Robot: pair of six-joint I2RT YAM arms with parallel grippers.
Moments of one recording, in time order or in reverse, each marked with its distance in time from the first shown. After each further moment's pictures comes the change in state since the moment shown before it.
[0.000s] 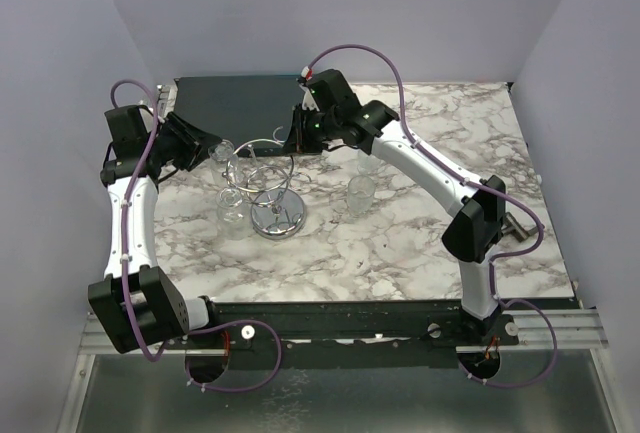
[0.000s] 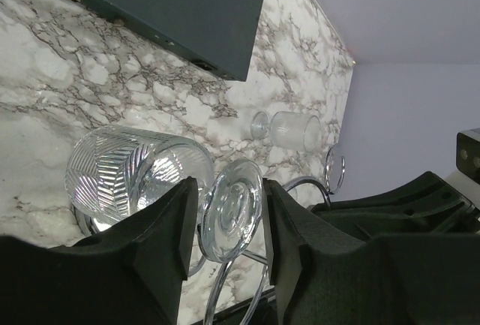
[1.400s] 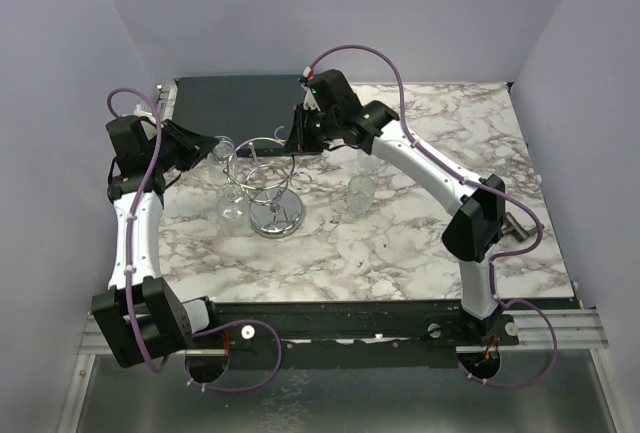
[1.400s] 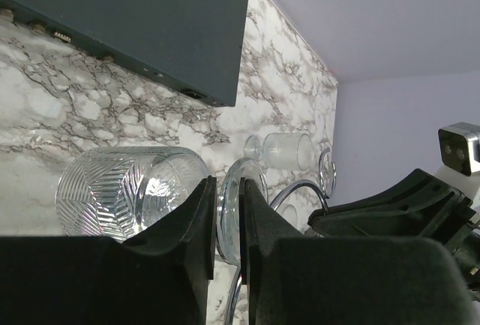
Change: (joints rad) left arm 0.005 -0.062 -0.140 0.235 0.011 -0.061; right arm -0.010 0.004 -0.011 0.009 0.002 0.002
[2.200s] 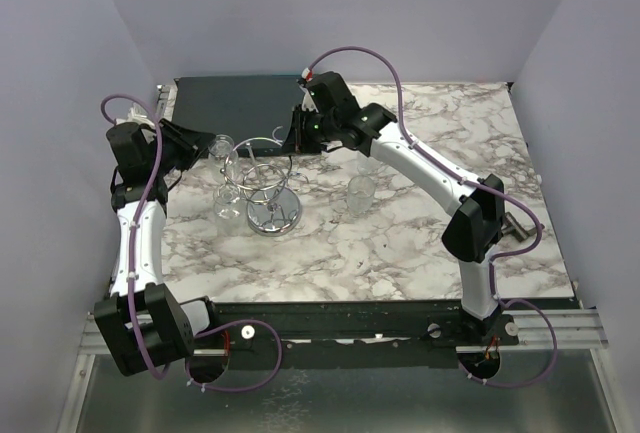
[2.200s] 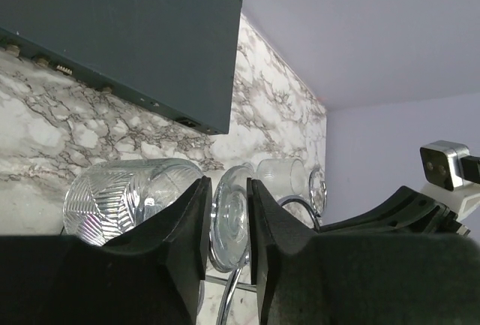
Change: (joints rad) left arm 0.000 -0.055 -0.098 0.164 -0.055 -0.062; right arm 0.010 -0.001 -0.027 0.045 0.002 0.006
